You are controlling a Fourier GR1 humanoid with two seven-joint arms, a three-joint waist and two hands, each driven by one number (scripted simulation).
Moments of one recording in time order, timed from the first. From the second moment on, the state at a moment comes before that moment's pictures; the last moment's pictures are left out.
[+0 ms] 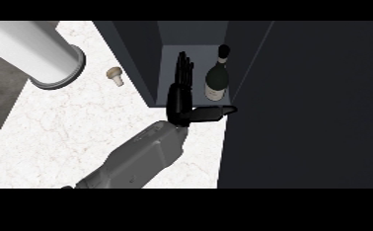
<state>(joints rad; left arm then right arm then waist) -0.78 0.02 -0.89 -0.76 1.36 0.55 -0.92 -0.10 -0.05 0.05 -2.36 -0.19 0.15 0.51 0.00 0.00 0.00</state>
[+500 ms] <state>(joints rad) -0.61 0.15 -0.92 -1.06 1.18 0.55 -0.85 -0.10 -0.04 0.07 -2.36 -0.15 0.14 0.51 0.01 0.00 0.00</state>
